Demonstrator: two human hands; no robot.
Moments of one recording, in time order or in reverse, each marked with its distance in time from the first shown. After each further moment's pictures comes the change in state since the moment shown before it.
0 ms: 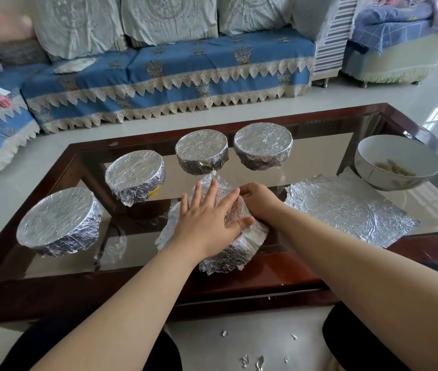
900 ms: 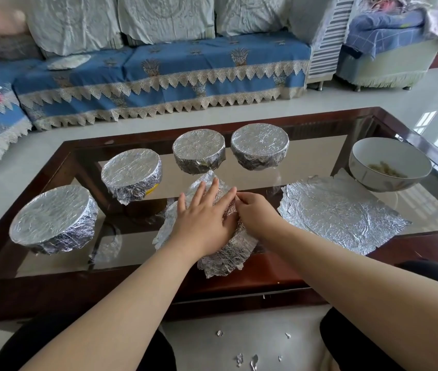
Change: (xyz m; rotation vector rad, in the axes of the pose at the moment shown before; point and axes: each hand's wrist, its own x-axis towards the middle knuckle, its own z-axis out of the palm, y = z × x) left_hand -0.002 0.002 -0.001 -0.004 0.047 0.020; right_hand -0.054 -0.016 0.005 0.221 0.023 -0.020
